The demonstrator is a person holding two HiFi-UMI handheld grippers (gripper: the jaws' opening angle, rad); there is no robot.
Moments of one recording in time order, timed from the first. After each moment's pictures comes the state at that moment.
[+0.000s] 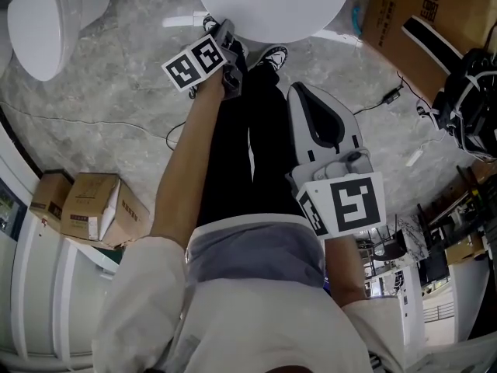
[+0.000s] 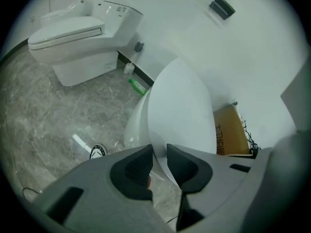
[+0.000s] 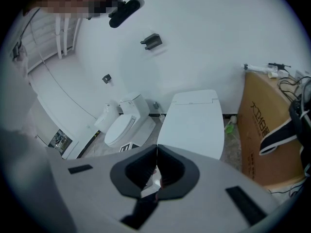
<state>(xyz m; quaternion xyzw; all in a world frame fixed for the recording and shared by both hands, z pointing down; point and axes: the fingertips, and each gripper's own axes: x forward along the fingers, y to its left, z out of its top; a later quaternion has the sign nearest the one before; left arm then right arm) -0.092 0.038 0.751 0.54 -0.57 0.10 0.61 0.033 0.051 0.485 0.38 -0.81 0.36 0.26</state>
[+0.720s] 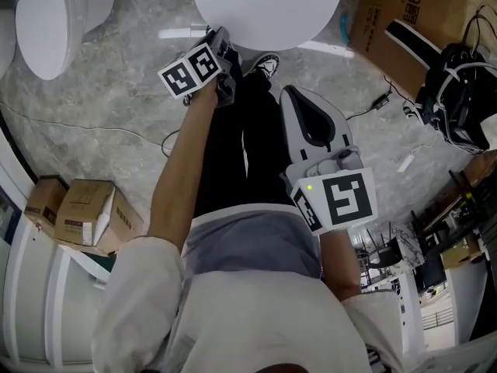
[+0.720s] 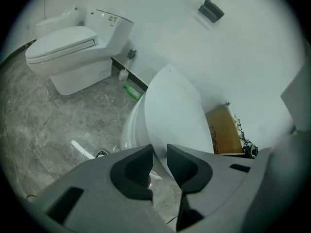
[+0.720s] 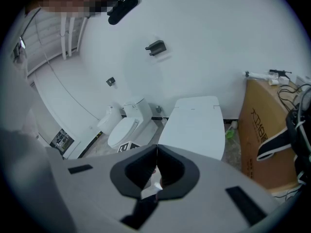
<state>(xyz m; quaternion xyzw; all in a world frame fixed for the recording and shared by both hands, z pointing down) -0.091 0.035 0.697 0.57 -0.57 0.10 0.59 0.034 0.056 0.443 0.38 -0.82 0.35 0.25</state>
